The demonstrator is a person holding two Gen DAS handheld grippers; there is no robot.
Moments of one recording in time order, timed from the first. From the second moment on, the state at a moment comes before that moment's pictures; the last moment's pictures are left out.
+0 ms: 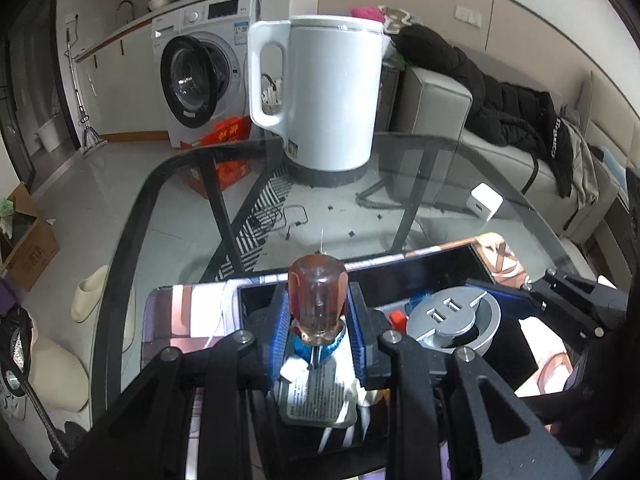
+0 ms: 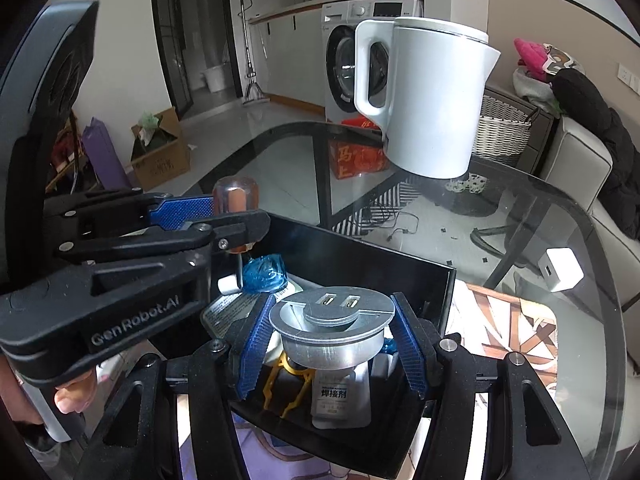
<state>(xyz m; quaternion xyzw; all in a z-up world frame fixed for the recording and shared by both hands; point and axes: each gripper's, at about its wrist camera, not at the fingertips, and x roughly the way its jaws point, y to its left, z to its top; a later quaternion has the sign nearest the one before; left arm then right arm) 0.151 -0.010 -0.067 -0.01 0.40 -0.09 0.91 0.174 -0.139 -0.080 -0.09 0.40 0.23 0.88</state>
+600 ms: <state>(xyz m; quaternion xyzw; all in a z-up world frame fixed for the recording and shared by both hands) 0.156 -0.019 -0.087 0.00 0.46 -0.10 0.88 0.170 -0.129 -0.091 -0.13 0.43 0.23 0.86</state>
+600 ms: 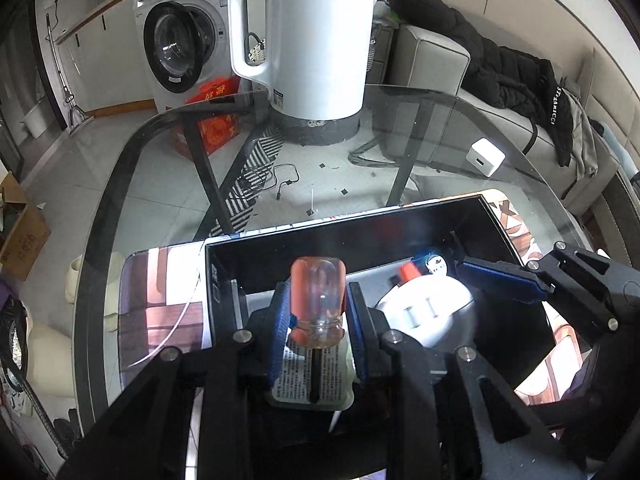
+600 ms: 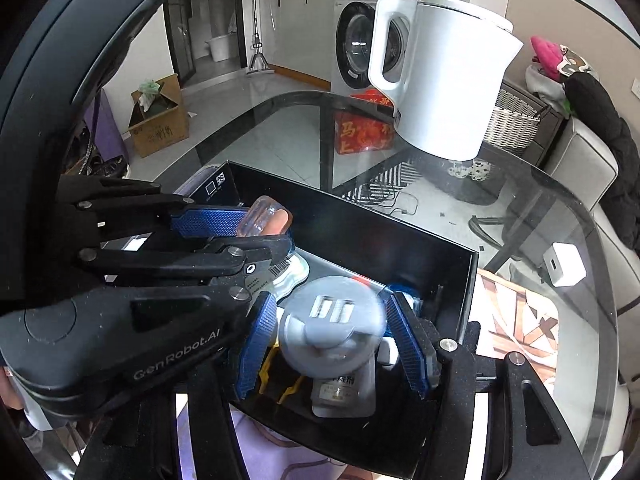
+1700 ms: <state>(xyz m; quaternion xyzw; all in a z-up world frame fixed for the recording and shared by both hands) 0.083 0.005 0.004 -0.05 0.25 -0.09 0.96 0.116 -0.162 -0.017 -0.07 0.27 0.19 0.94</state>
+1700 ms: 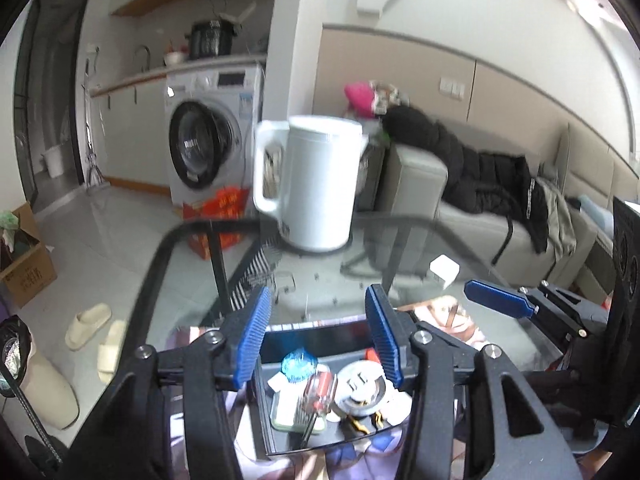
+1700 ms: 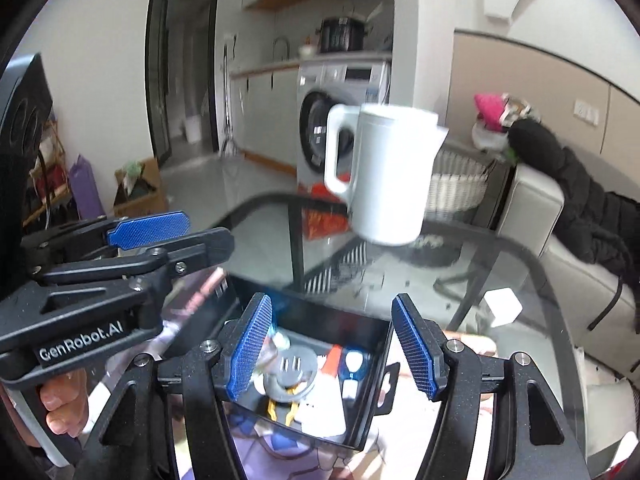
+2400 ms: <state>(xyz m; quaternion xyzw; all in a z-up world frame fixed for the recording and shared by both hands) -0.033 0.028 0.051 -0.03 0.04 -0.02 1.00 0.009 -0.200 0.048 0.00 0.09 0.18 0.98</state>
